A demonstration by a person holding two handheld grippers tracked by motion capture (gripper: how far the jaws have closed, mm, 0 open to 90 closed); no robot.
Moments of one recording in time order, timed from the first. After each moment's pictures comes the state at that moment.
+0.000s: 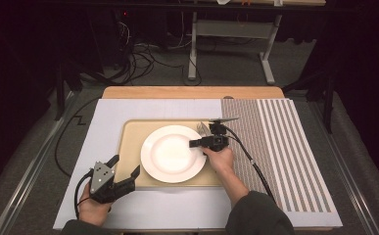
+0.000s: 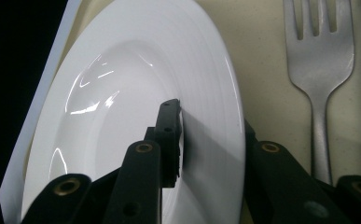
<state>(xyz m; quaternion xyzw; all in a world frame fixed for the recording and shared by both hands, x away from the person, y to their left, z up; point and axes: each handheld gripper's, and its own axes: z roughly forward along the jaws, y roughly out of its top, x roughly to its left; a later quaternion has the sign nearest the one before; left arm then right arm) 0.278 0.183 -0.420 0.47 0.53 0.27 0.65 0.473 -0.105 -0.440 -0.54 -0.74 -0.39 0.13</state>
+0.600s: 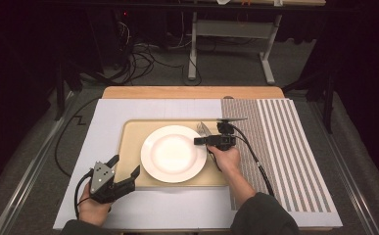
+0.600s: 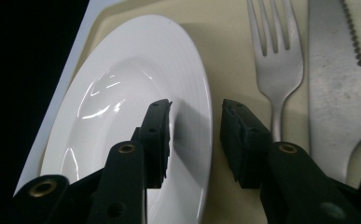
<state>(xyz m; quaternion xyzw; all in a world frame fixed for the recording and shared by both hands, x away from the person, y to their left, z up) 0.278 0.183 -0.420 0.47 0.53 0.27 0.65 0.471 -0.126 -0.436 -0.54 -0.72 -0.43 0.13</state>
